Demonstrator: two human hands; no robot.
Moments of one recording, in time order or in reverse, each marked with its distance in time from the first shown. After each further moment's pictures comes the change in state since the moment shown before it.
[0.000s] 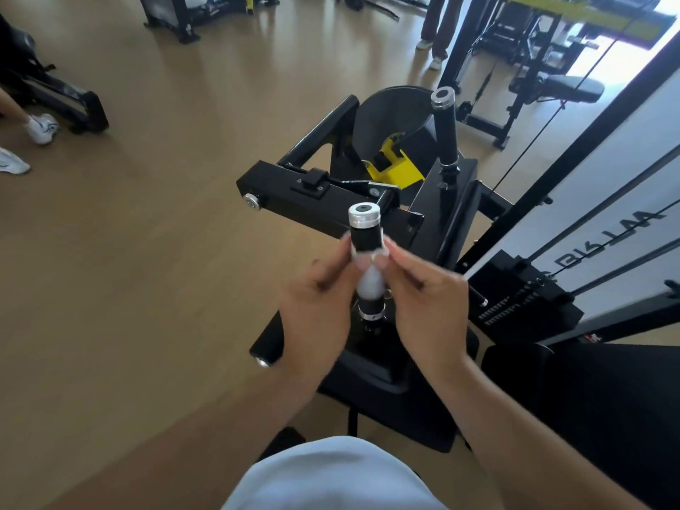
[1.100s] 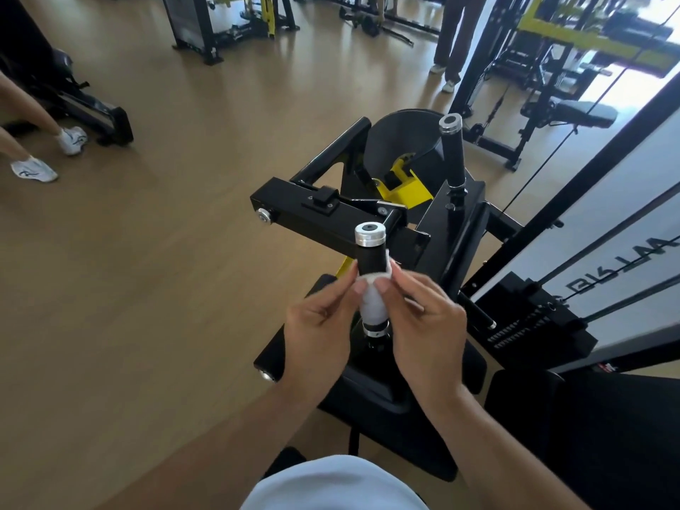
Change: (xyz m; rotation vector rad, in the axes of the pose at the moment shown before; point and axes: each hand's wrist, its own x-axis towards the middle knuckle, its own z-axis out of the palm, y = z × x) left_hand -0.003 -0.020 -0.009 0.007 -0.017 0.030; right_hand -0.006 0.017 0.002 0.023 0.016 -0.060
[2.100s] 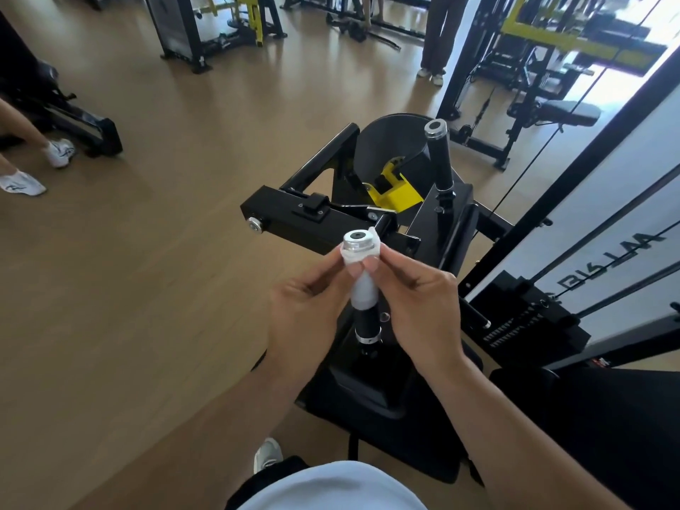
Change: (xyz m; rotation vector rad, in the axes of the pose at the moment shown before) left_hand 0.023 0.026 -0.001 -0.023 -0.065 -0.007; right_hand 0.032 -0.014 -0.004 0.257 -0.120 0.174
